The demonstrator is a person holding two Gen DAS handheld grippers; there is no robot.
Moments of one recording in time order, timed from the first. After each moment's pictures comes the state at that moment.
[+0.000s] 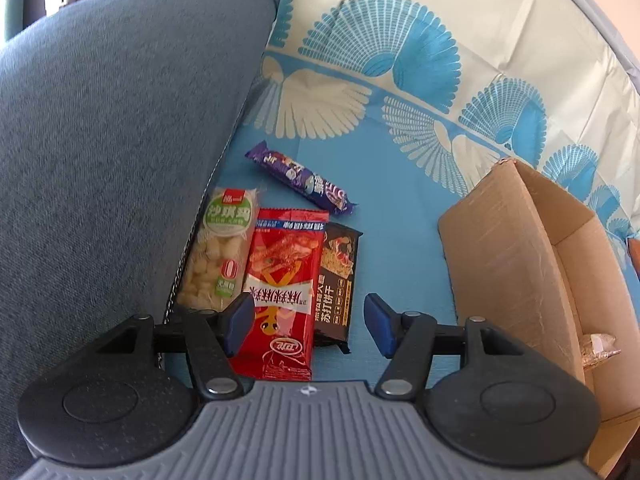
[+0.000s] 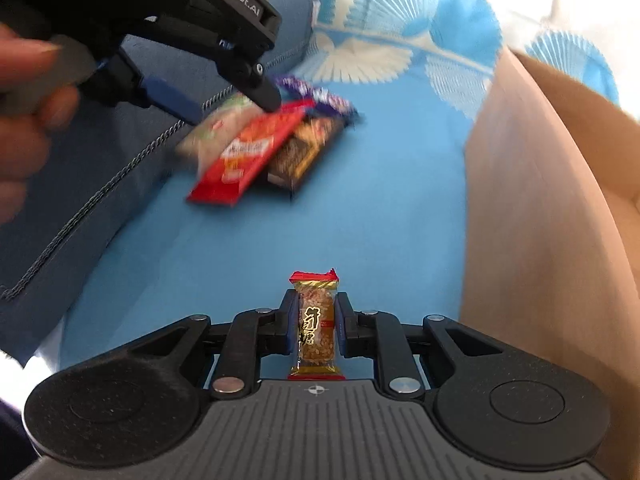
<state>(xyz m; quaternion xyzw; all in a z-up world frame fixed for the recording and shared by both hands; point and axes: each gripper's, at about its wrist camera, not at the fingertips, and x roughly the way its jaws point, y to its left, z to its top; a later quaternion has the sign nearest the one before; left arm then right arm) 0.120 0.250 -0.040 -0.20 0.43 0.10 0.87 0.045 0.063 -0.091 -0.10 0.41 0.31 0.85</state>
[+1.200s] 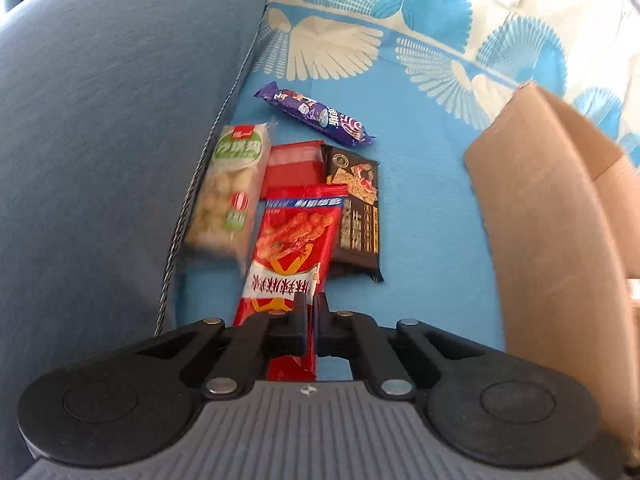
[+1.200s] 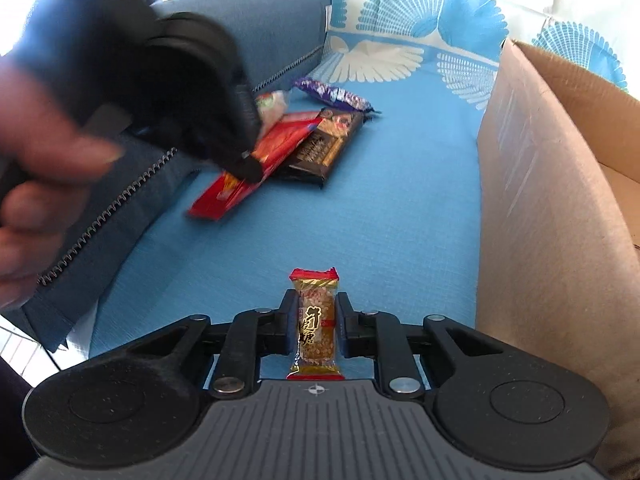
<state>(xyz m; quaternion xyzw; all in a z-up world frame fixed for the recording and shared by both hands) 0.100 0.227 -0.058 -0.16 0.49 0.12 0.85 0.036 0.057 -0.091 -0.07 0.40 0.34 0.85</state>
